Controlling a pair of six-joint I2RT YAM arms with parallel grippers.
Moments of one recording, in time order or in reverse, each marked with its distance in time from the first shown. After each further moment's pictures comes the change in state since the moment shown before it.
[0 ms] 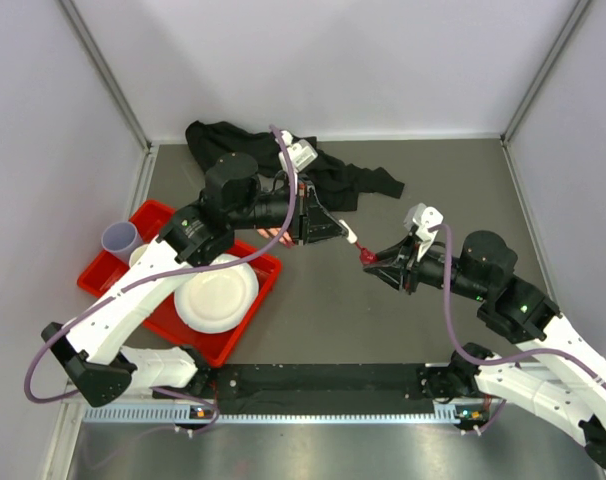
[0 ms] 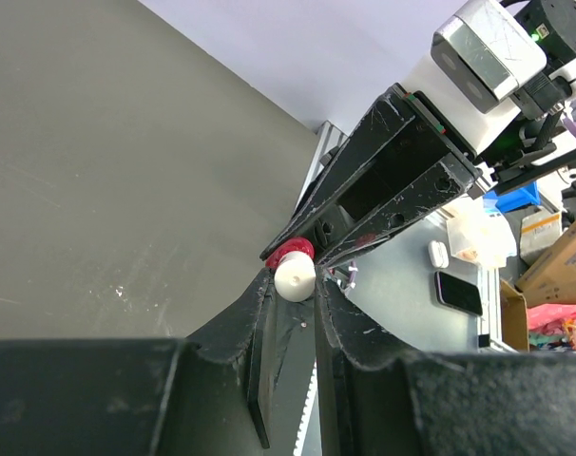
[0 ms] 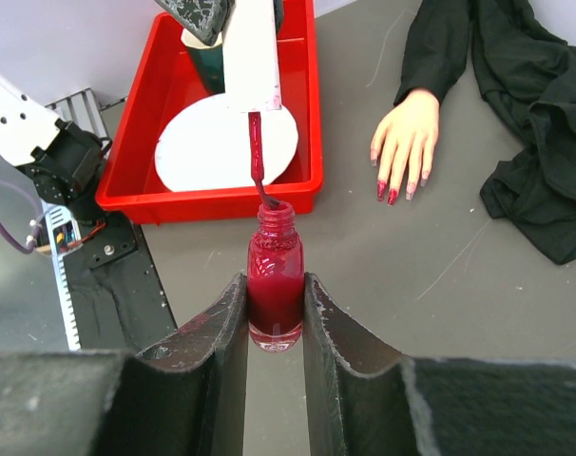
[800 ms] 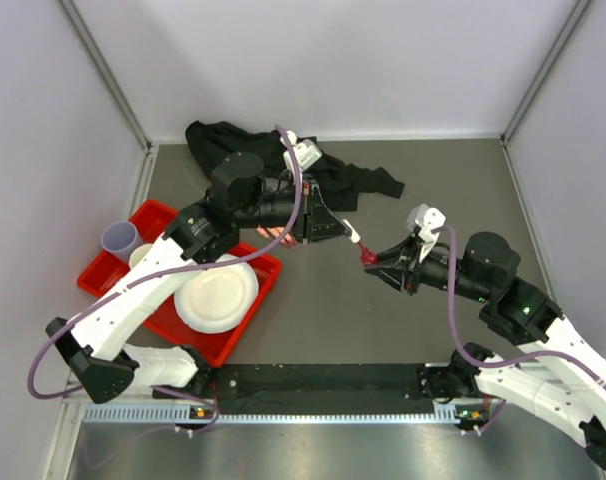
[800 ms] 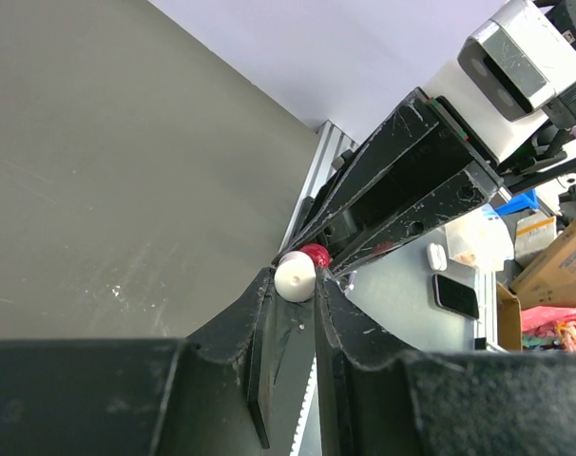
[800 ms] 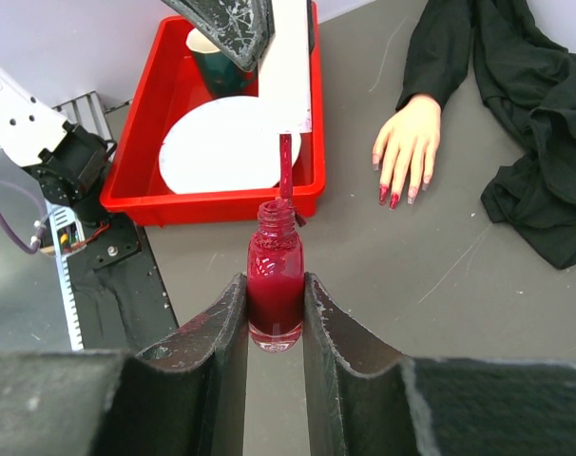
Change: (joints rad) left arm -0.005 0.023 0.000 0.011 -0.008 -0.016; right arm 0.000 -0.012 0.000 0.000 -0.007 0.000
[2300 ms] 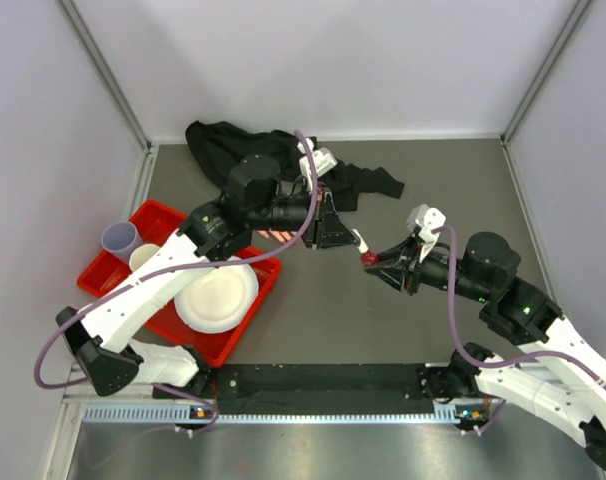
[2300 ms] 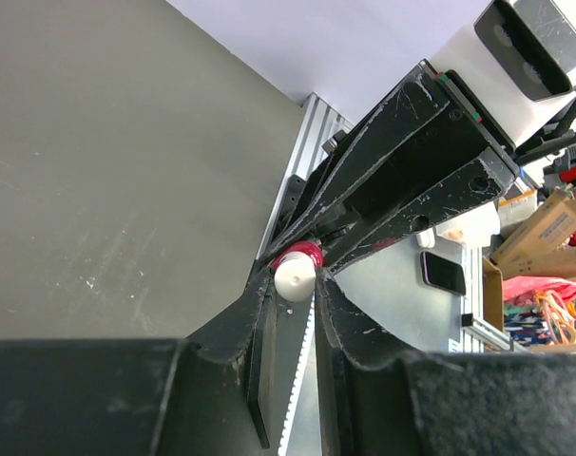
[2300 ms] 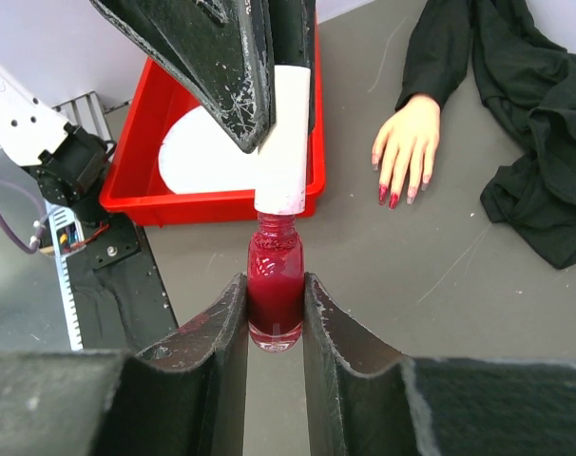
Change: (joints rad) left arm -0.038 0.046 -0.003 0.002 0.031 -0.002; right arm 0.000 -0.001 0.000 0.002 0.000 0.000
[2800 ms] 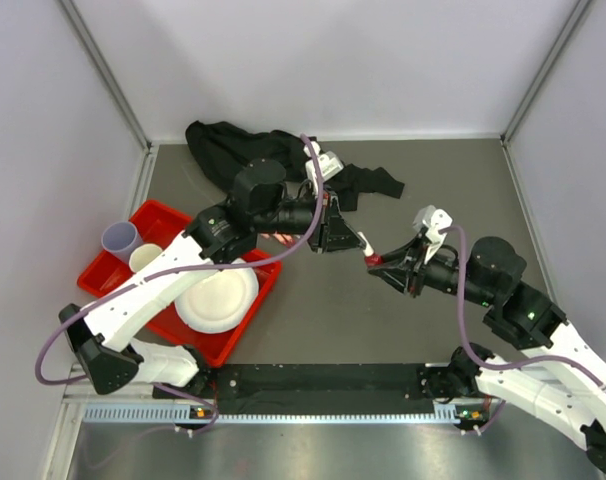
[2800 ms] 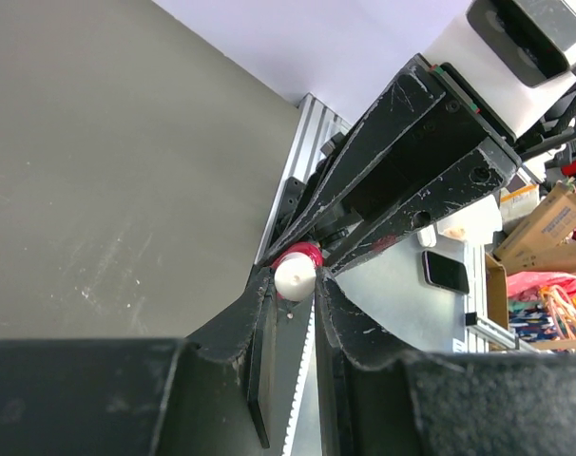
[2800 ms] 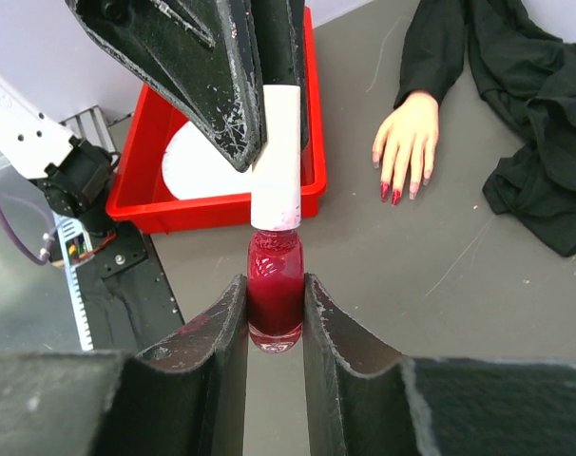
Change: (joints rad) left arm -0.034 0.011 -0.012 0.030 -0.016 0.005; right arm 0.000 -0.031 -0.011 -0.004 0.018 0.039
